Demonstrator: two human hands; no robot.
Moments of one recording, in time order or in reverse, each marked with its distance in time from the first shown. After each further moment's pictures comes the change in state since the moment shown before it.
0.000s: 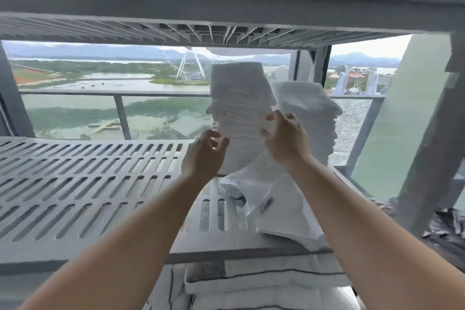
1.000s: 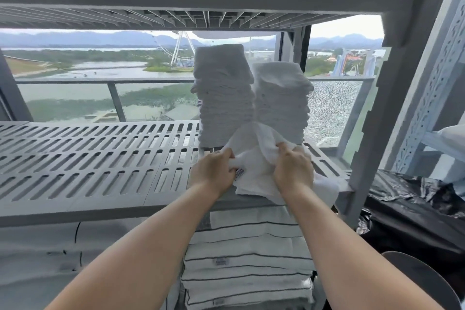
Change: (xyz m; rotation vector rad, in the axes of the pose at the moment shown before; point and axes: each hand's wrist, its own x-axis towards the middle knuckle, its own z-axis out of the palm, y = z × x) left_hand -0.125 0.028 0.024 0.424 -0.206 0.190; right_hand -0.131 0.068 -0.023 -0.307 -0.142 0.226
